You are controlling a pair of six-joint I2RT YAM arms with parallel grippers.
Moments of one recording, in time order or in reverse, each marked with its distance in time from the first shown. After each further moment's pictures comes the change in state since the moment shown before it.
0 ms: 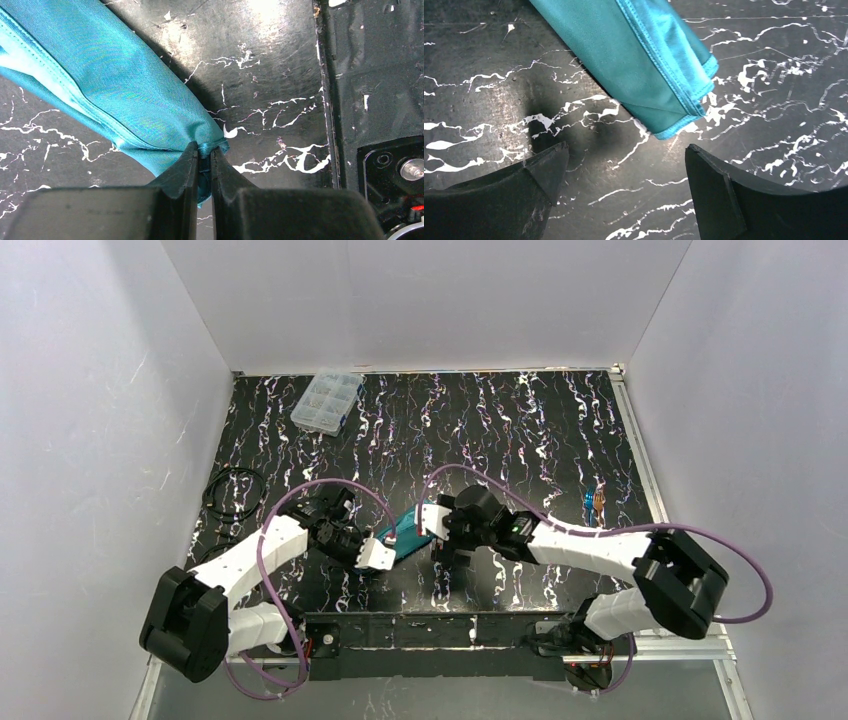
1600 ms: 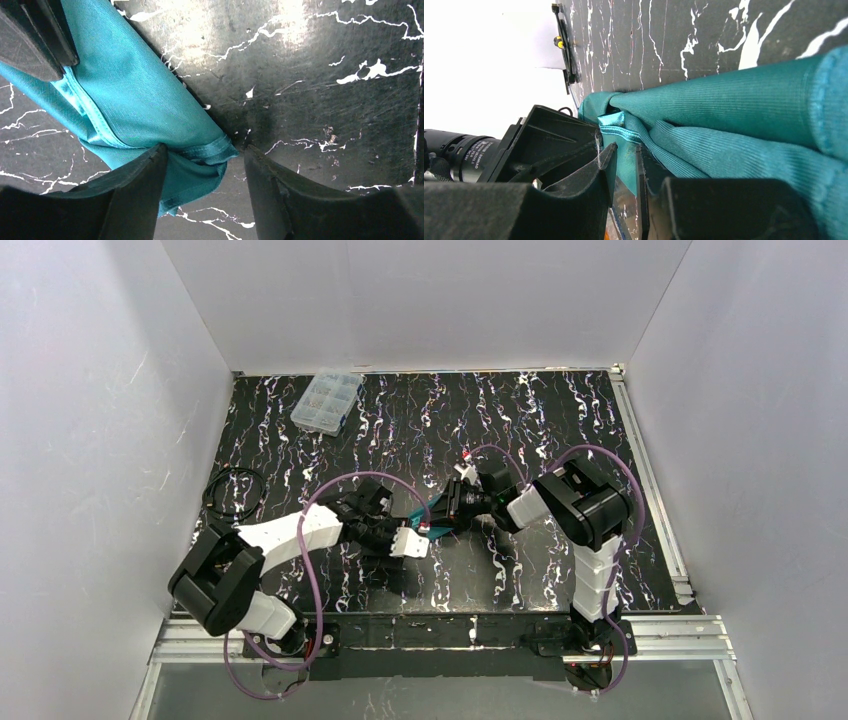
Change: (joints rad) left arm -0.183 0.228 0.037 0.366 -0.108 -0.229; right arm -0.376 0.649 0.031 0.818 -0.643 1.626
